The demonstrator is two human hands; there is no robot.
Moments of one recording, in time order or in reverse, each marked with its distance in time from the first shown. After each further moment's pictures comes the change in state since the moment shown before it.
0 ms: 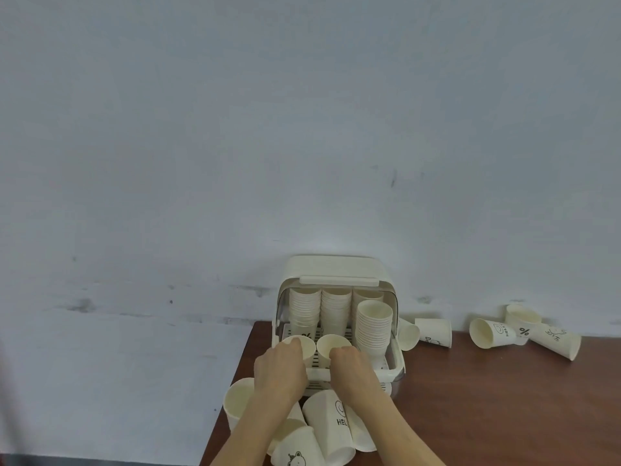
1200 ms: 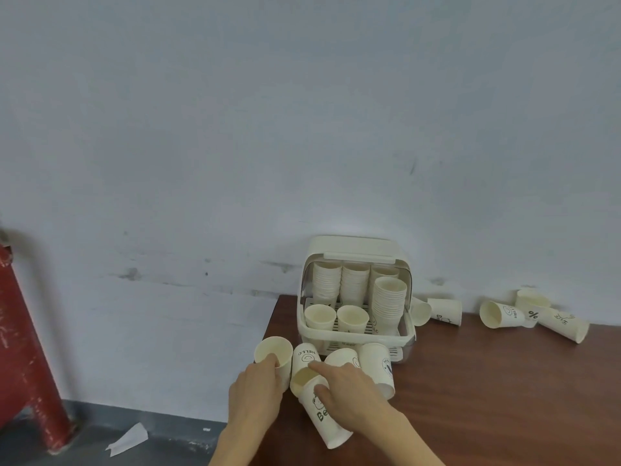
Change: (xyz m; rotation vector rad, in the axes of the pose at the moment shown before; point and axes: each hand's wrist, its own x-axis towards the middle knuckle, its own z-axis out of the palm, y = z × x) left_hand -0.112 -0.066 0.016 -0.228 0.076 -0.206; right_hand -0.120 -0.061 -0.031 0.216 -0.178 -0.191
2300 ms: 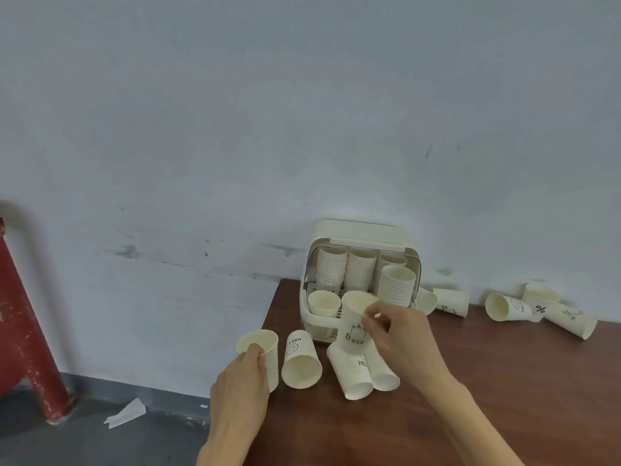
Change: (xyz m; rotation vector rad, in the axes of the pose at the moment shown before) left_hand -0.011 -0.023 0.006 -0.147 0.191 -0.045; right_hand -0.003 0.030 -0.069 0.271 0.481 0.059
